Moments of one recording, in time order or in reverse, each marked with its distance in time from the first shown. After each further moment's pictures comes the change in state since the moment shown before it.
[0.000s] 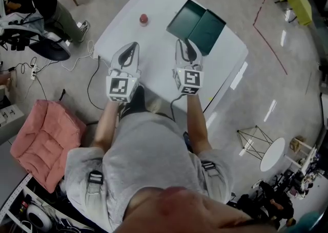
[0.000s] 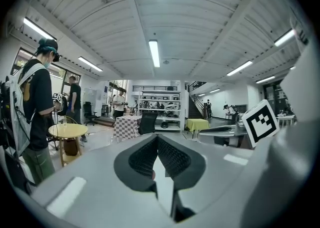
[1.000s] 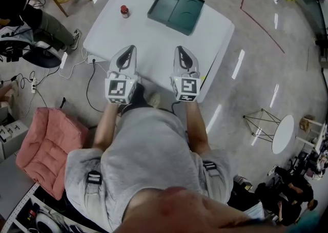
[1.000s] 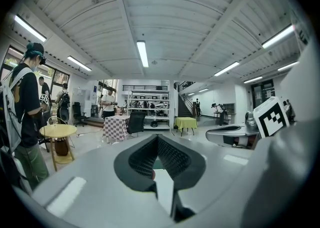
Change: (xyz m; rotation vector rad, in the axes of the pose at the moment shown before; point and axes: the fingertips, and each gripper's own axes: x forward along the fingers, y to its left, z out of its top) left arm -0.059 -0.104 -0.016 0.035 0.008 -0.110; right arm -0.152 -0.016 -0.034 0.001 -0.019 -0.106
